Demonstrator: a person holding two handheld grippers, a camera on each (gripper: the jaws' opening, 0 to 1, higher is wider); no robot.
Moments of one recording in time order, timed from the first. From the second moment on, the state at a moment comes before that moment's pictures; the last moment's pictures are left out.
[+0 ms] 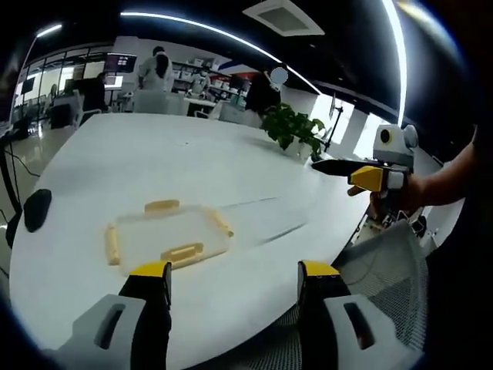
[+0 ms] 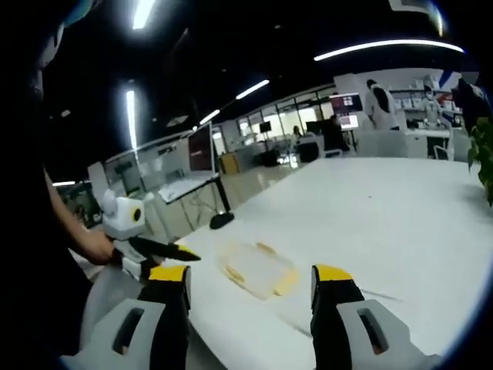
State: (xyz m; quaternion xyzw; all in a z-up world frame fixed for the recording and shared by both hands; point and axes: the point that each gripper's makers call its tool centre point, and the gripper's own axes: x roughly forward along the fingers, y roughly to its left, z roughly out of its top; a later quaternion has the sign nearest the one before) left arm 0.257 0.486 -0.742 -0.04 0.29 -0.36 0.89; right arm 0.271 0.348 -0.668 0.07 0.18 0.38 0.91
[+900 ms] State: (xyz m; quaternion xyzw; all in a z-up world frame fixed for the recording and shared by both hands) left arm 0.282 0.521 -0.740 -0.06 0.30 -0.32 0.90; right arm 0.292 0.399 -0.679 0.06 0.18 0.42 0.89
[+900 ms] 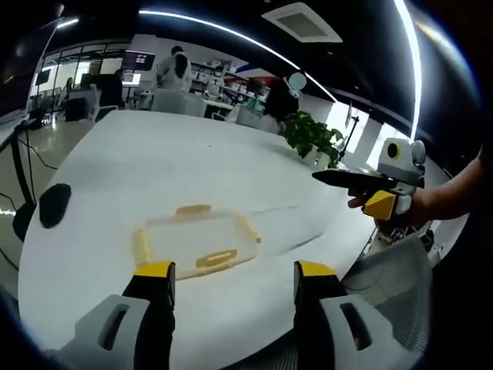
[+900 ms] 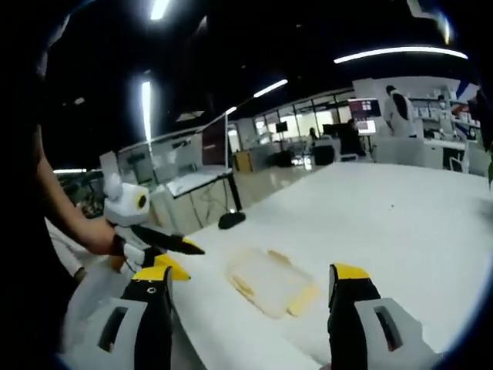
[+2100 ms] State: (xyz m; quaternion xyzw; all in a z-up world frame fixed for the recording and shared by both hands) left arm 0.331 0.556 -0.757 -0.03 0.30 -0.31 0.90; right arm 0.343 0.421 -0.690 0.04 0.19 0.44 0.87
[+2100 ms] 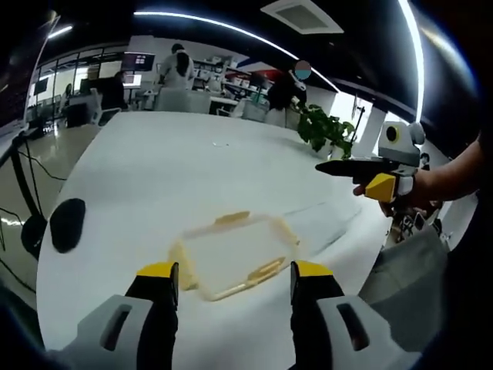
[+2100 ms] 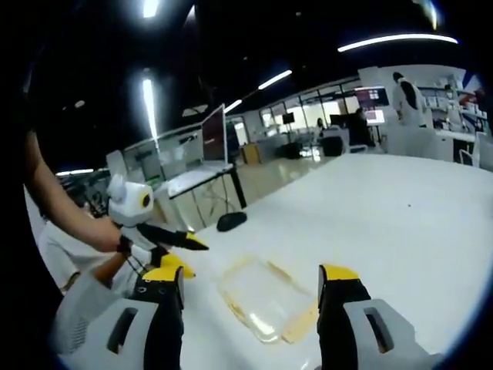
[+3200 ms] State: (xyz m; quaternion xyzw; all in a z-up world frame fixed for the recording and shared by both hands) left arm 0.361 0.576 -0.782 0.09 0.34 -0.38 0.86; right arm 0.353 0.422 -0.740 -0.07 0.25 0.47 0.84
